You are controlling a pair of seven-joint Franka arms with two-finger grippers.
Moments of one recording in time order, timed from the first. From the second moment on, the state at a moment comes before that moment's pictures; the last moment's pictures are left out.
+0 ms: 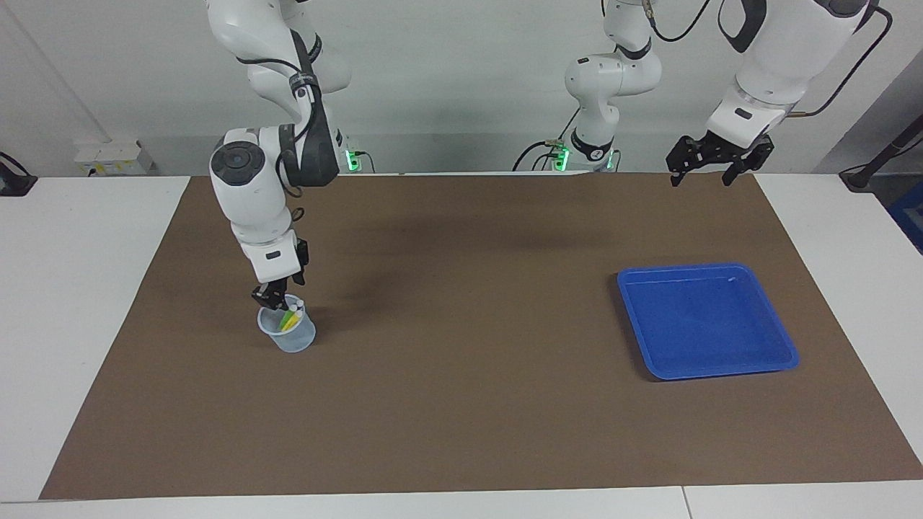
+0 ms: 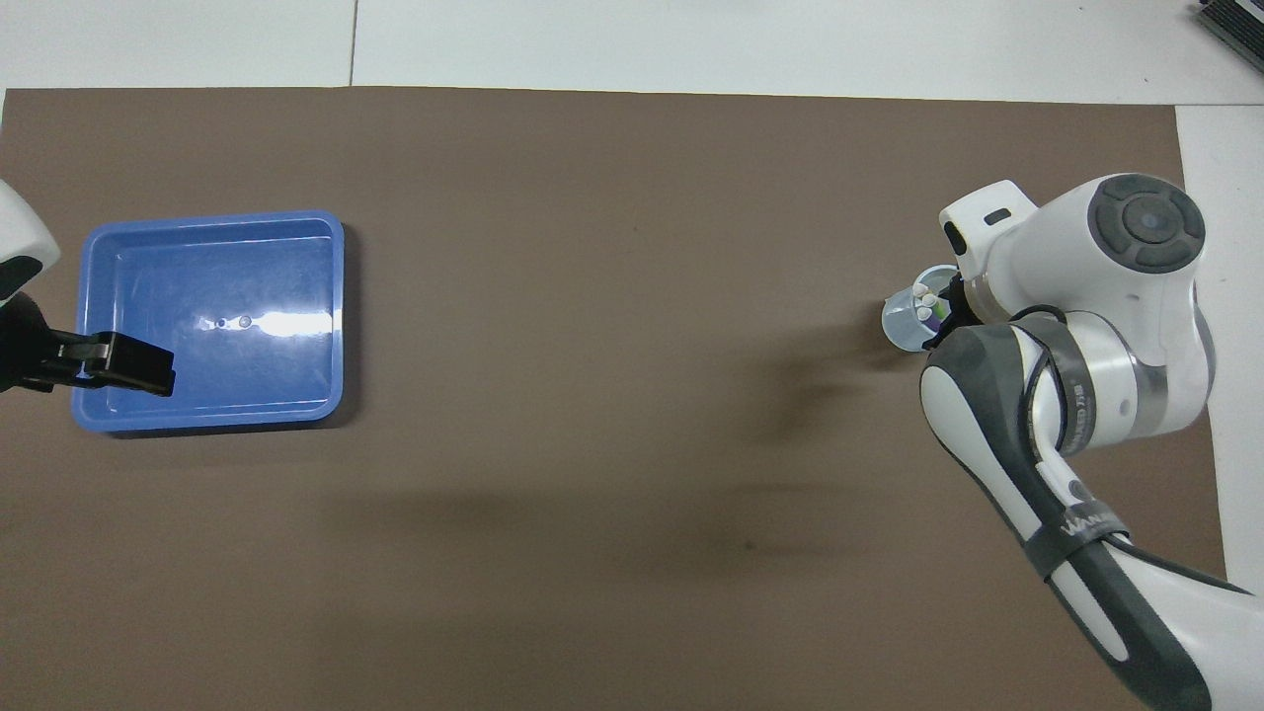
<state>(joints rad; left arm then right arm) 0.06 -0.10 -0.14 -1.70 0.02 1.51 0.02 0.20 0.18 -0.09 -1.92 -0.10 2.11 -1.05</state>
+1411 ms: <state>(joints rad) 0.06 -0.10 -0.13 -1.70 0.02 1.51 0.02 0.23 0.19 -0.09 -1.88 -0.11 2.04 -0.30</state>
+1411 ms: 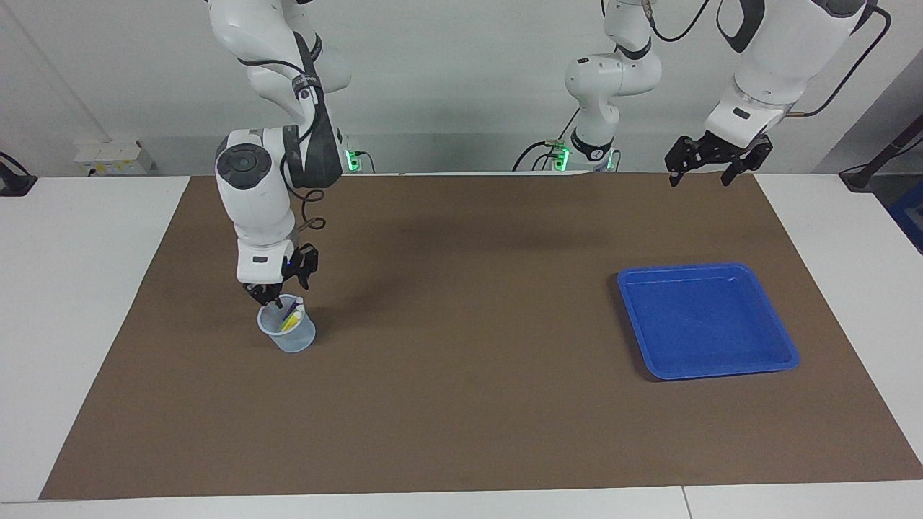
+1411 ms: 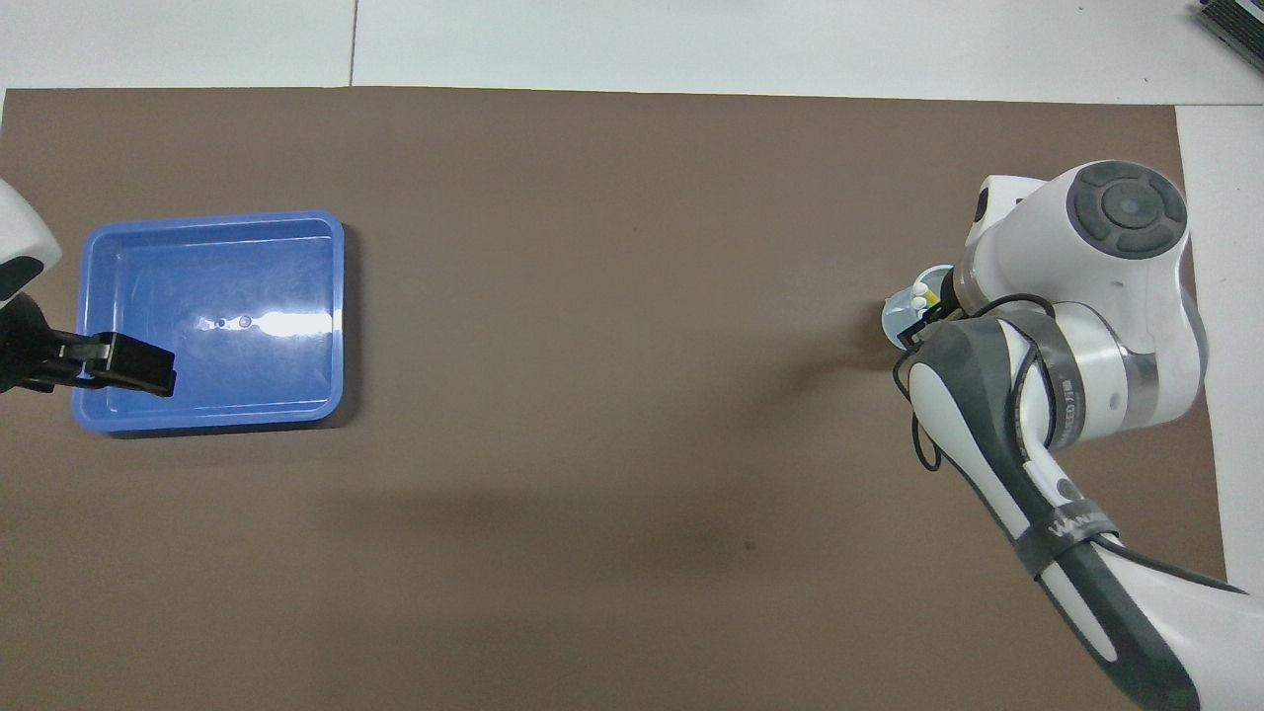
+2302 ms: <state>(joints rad) 0.06 -0.10 -0.13 -1.70 0.02 1.51 -0.12 0.26 0.20 -0.09 -1.87 -0.16 2.05 -0.02</state>
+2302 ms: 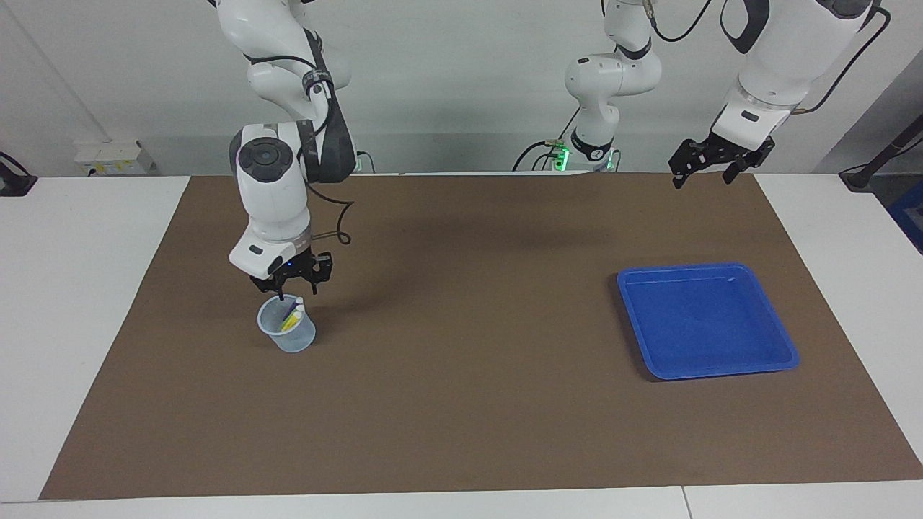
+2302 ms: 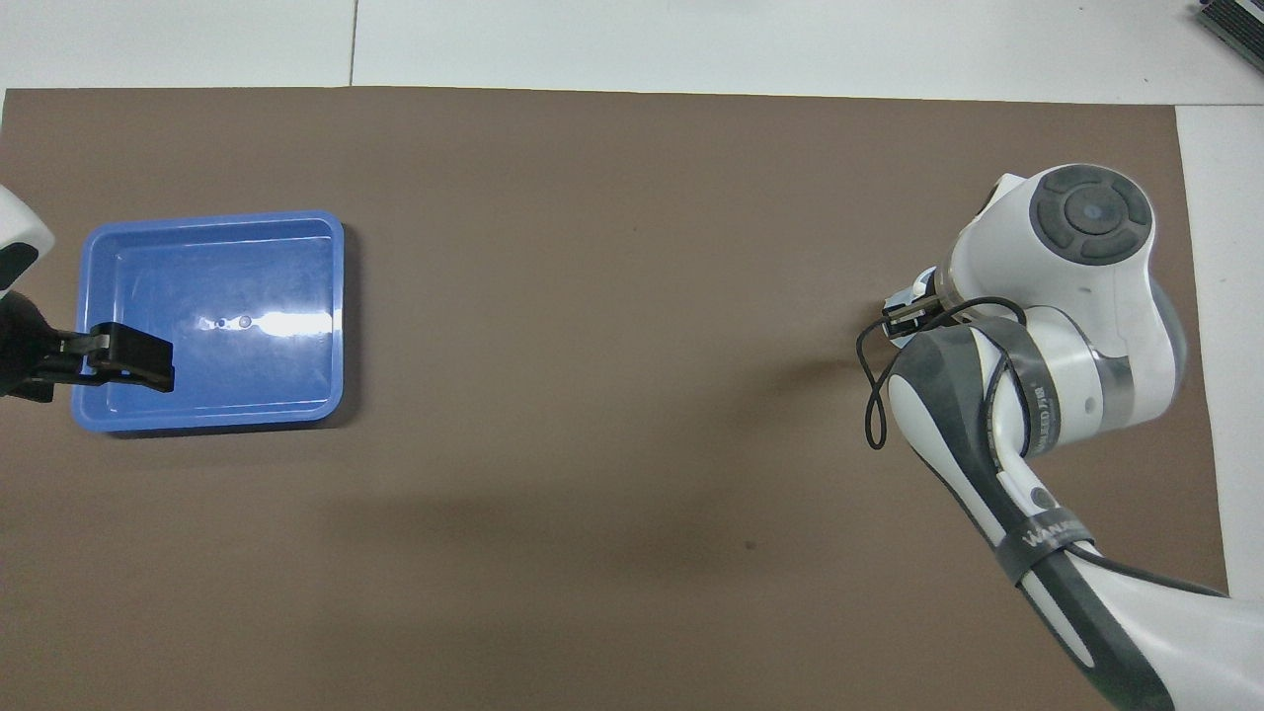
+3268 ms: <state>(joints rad) 0.05 -0.13 -0.15 -1.76 0.02 1.49 -0.20 0.26 0.21 -0.09 -1.88 -0.20 2.06 -0.01</state>
